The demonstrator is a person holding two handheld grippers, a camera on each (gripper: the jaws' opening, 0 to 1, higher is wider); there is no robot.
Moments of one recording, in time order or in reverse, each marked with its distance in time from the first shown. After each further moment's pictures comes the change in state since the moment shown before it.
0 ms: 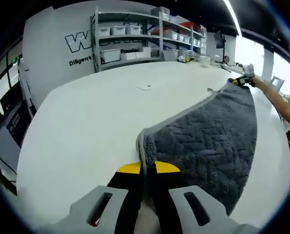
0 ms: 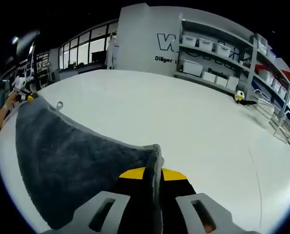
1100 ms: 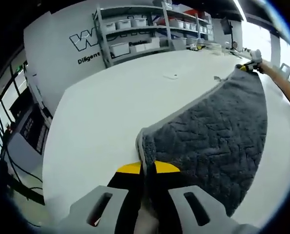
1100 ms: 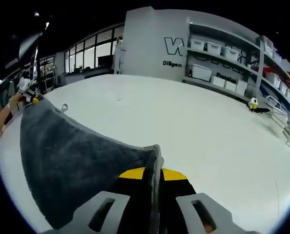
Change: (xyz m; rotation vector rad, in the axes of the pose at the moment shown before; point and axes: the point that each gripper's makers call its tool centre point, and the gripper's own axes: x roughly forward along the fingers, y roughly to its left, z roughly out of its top) left arm -0.015 0.081 -0.012 0.065 0.087 0.128; right arm 0.048 0.057 0.041 -0.007 -0.034 0.060
